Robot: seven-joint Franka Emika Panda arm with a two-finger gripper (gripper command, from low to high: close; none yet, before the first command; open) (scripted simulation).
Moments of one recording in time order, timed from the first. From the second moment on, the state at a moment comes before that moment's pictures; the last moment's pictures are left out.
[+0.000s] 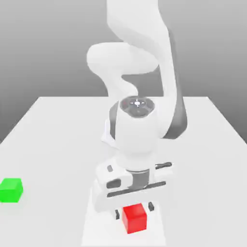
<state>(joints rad) 0.09 0.31 -0.02 -2.58 0.02 2.89 0.53</state>
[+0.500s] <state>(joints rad) -0.05 0.12 -0.13 -2.58 0.03 2.69 0.38</state>
